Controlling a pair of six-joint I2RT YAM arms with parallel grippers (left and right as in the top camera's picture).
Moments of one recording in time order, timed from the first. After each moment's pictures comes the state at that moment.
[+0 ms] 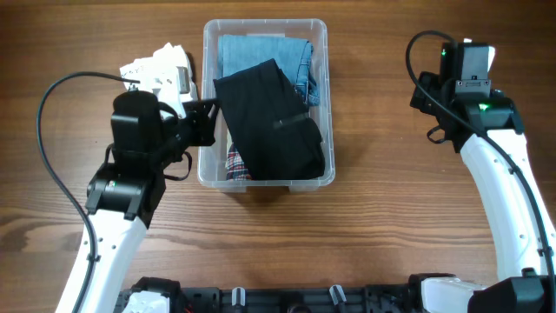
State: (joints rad) left arm -0.16 1.10 0.90 -0.30 0.32 -0.40; right arm 0.03 1.44 1.25 -0.75 0.43 0.24
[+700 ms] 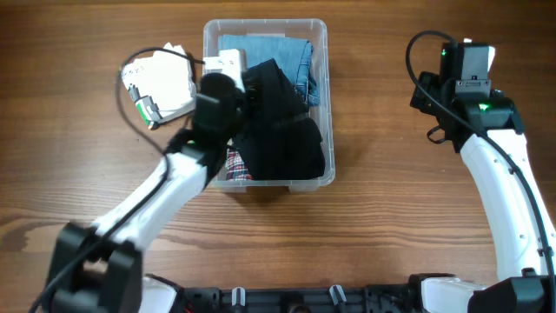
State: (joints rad) left arm -0.41 1.55 0.90 0.21 0.06 -0.50; right arm 0.03 1.44 1.25 -0.75 0.43 0.24
